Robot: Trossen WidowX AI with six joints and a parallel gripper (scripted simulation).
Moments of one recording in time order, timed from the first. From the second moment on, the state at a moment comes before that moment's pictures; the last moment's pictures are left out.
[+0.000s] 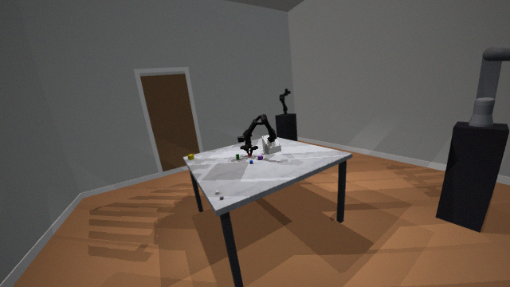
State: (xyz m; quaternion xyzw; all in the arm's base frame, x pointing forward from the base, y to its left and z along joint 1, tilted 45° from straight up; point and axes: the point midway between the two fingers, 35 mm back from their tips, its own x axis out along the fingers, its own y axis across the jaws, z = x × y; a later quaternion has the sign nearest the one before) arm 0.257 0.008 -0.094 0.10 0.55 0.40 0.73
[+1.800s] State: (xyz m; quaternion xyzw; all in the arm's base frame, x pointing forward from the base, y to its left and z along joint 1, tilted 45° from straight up) arm 0.313 -0.091 -0.008 0.09 0.55 0.40 0.73
